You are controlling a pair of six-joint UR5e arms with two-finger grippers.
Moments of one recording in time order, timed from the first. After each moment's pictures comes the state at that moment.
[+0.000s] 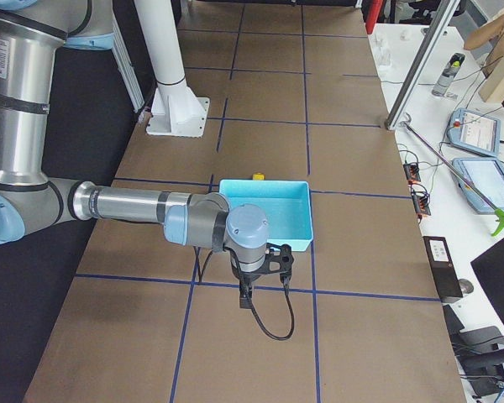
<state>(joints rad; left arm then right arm) -1.40 -1.71 -1.83 -1.36 -2.28 0.14 1.66 -1.79 1.81 -1.64 2.33 -0.11</state>
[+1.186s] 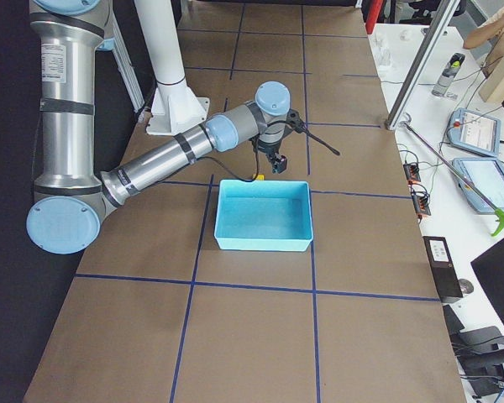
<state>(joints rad) -1.58 -1.52 -1.64 -1.59 -2.29 0.14 1.13 -1.62 2.20 -1.61 2.41 -0.24</state>
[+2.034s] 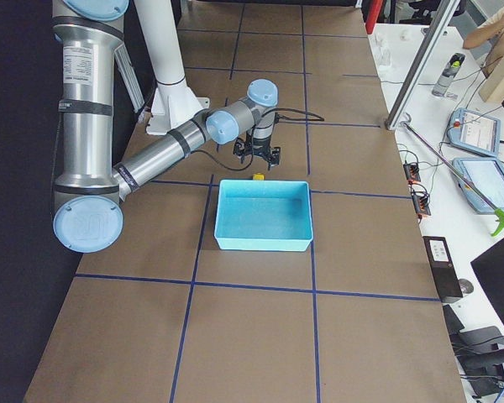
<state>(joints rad) -1.58 -1.51 -1.61 -1.59 -2.35 -0.01 0.83 -1.50 2.17 -1.73 2.14 -0.66</state>
